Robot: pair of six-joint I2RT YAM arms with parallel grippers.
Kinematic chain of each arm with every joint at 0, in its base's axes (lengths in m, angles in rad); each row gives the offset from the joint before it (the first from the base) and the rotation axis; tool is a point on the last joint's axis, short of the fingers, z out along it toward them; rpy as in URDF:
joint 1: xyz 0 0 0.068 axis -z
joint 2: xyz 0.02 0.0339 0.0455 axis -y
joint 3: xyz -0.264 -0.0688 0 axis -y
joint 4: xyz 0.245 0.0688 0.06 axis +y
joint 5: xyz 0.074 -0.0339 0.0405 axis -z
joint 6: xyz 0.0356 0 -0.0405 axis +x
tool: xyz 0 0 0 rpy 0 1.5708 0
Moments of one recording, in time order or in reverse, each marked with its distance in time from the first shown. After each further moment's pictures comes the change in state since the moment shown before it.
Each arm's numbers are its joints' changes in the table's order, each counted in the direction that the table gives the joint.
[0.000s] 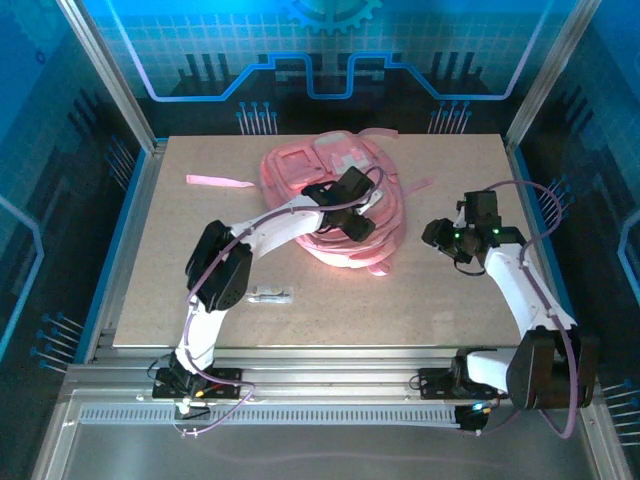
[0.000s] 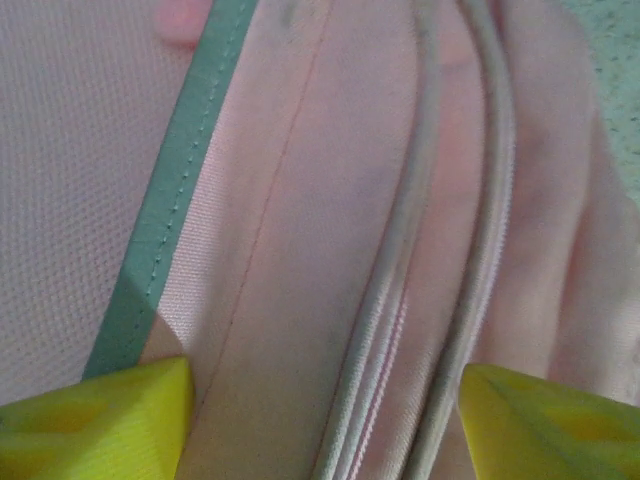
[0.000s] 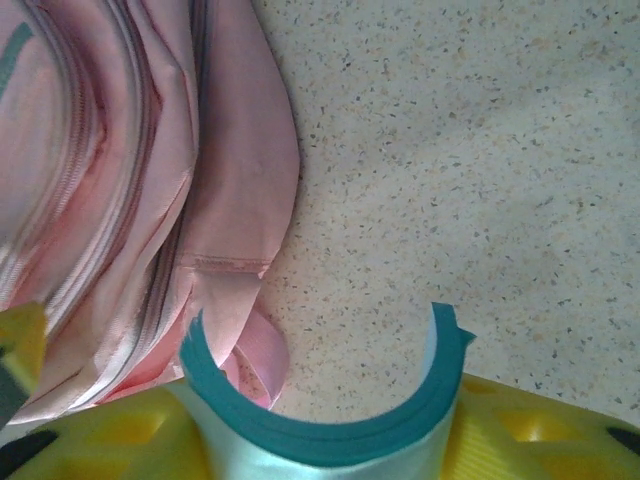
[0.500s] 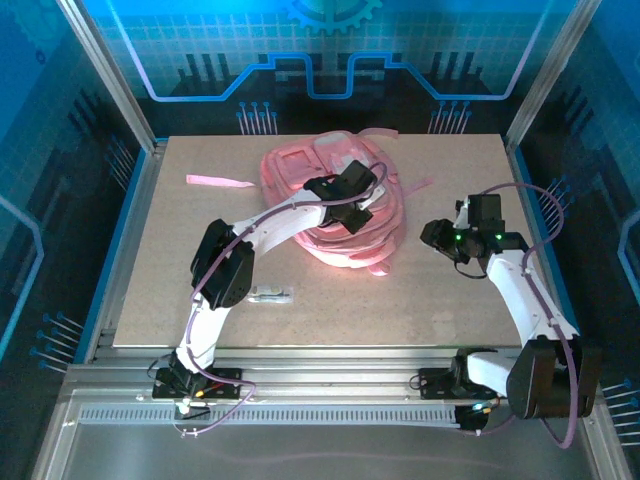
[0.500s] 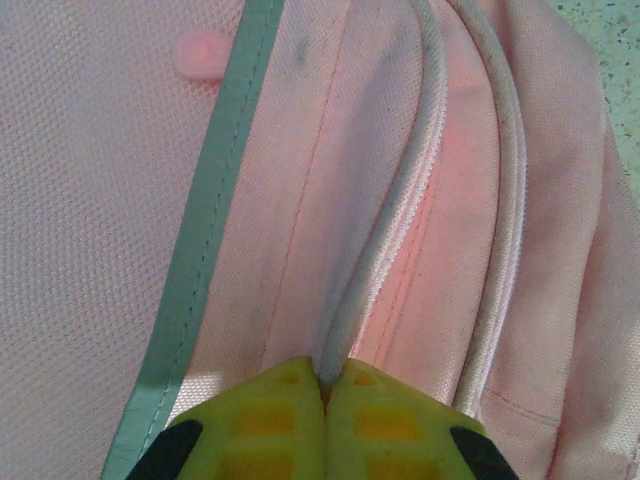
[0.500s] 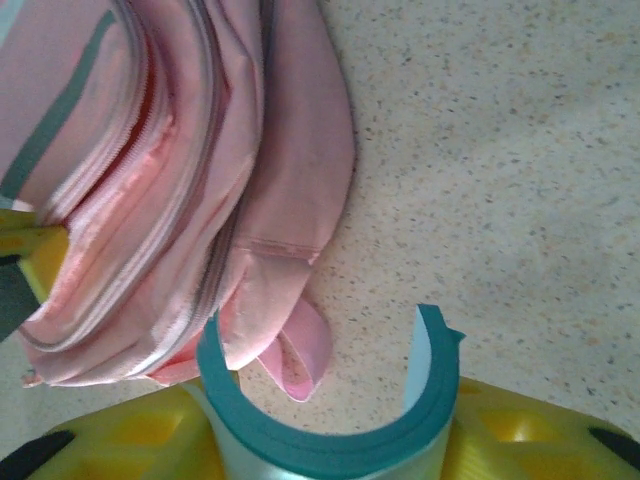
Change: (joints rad) left arm -0.008 -0.027 0.100 0.075 -0.012 0.033; right arm 0.006 0.032 -0.027 -0.045 -0.103 -0.005
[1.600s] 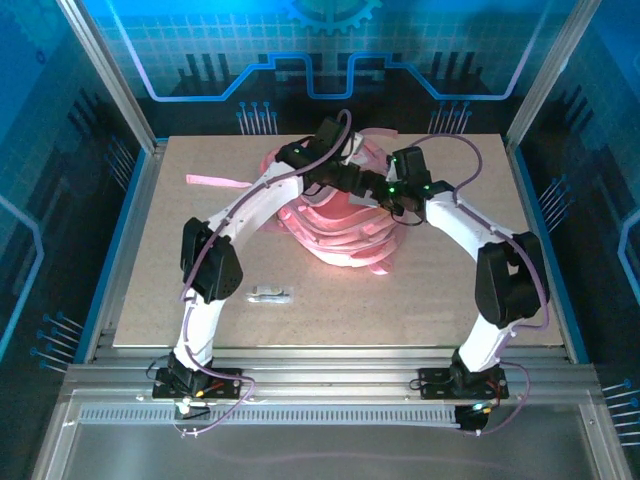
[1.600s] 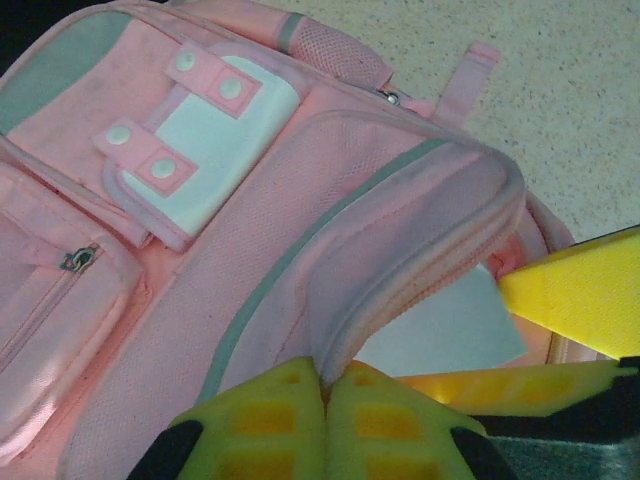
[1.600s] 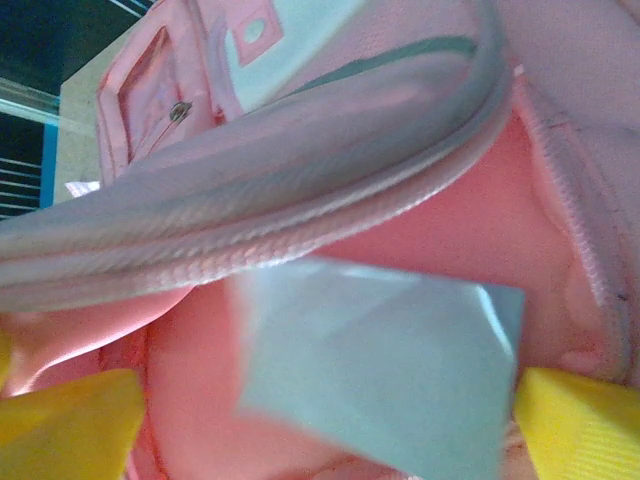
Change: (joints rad) left arm -0.121 0.011 0.247 0.086 0.061 -0.220; right arm -0.328 -0.560 0.436 -0.298 0.042 0.157
